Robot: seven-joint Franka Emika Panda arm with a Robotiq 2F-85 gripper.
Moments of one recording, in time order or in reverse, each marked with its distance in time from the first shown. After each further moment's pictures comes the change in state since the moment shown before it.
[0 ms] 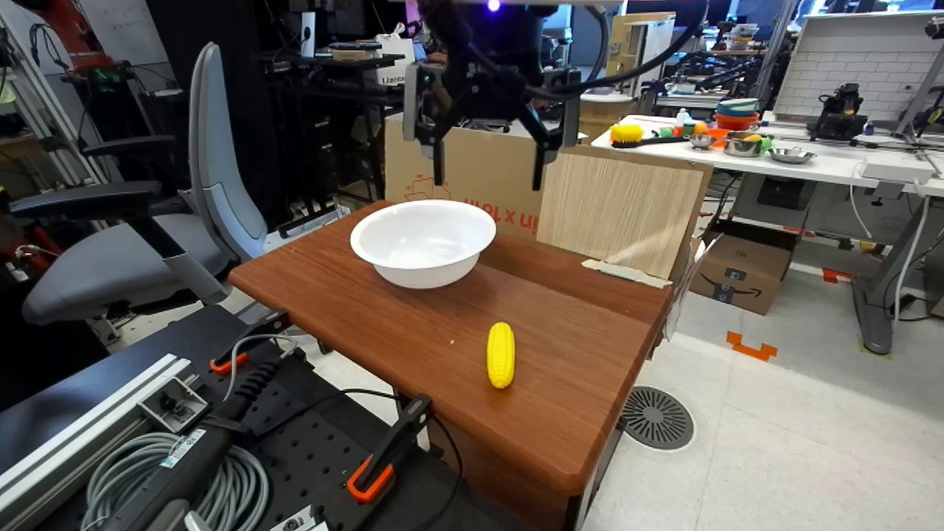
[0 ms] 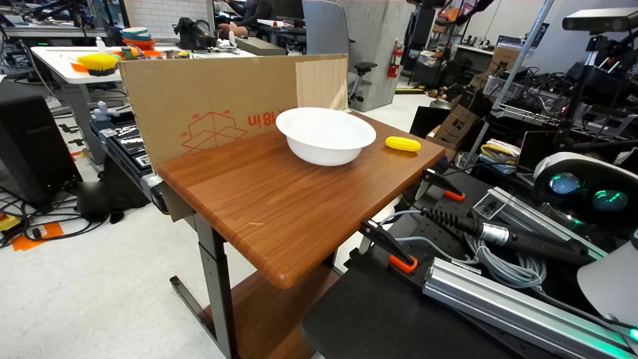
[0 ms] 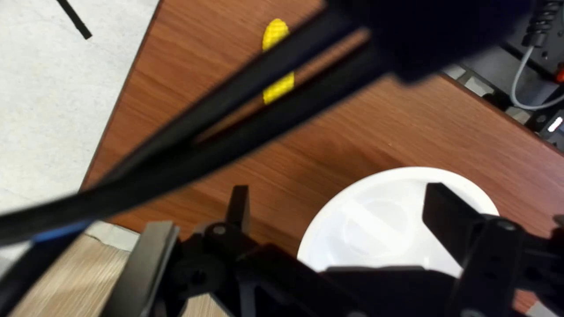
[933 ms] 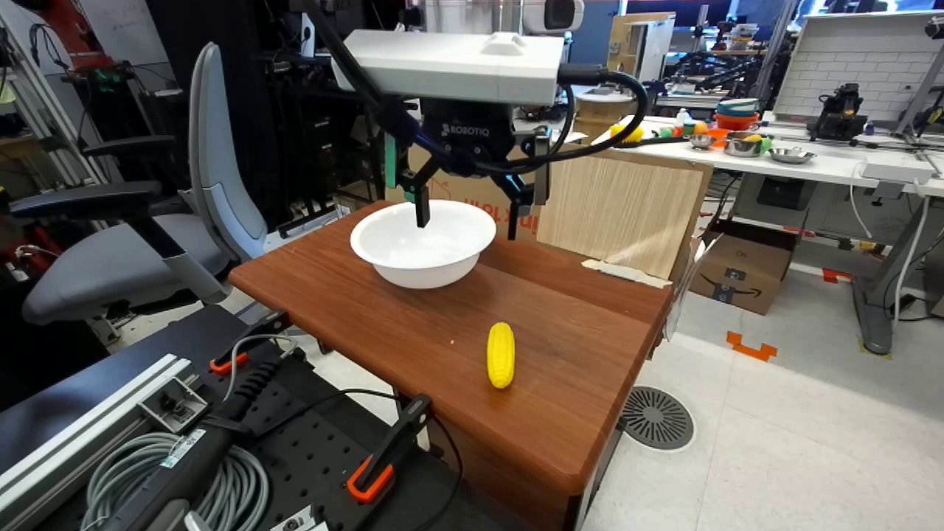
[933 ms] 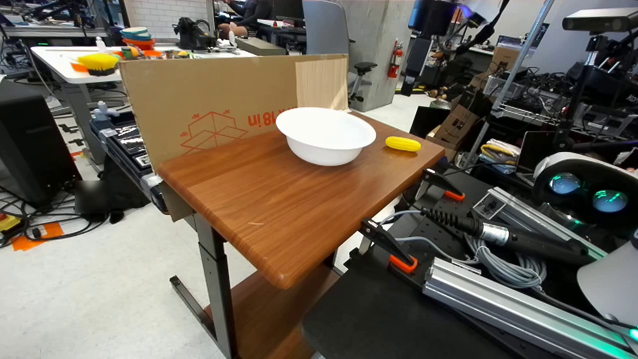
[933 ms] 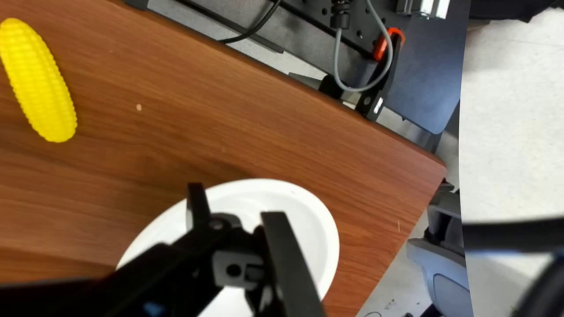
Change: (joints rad) arm -0.001 0.001 0.007 -0.133 0.036 0.160 0.122
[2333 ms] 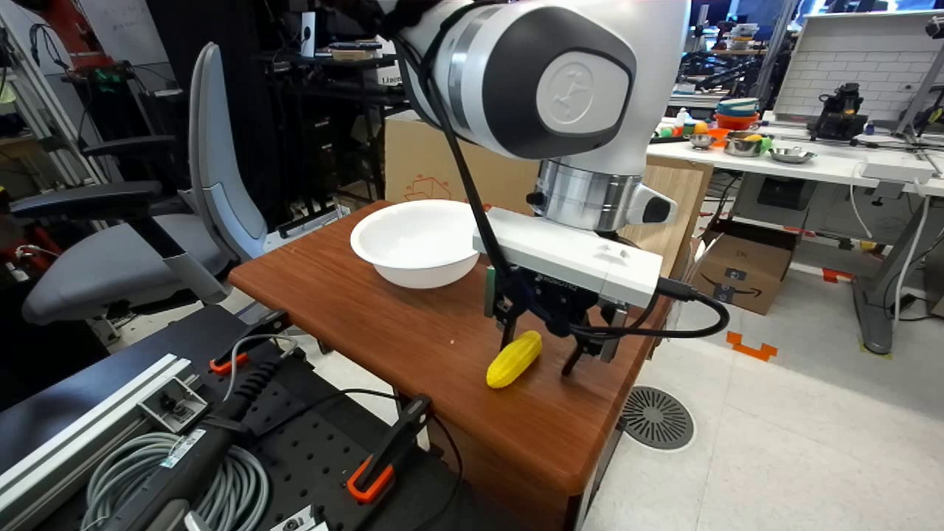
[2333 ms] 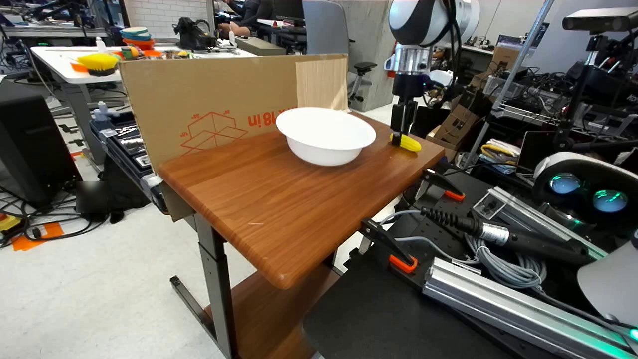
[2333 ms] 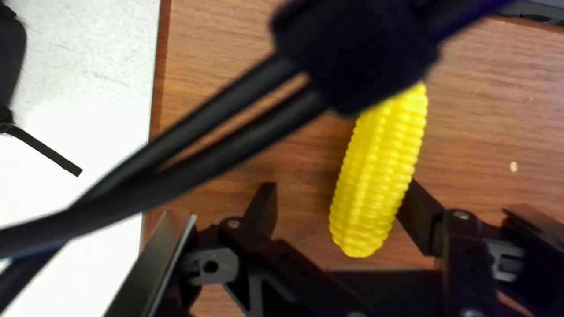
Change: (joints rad) arm -0.171 0.498 0.045 0.310 -0.002 -0.016 0.085
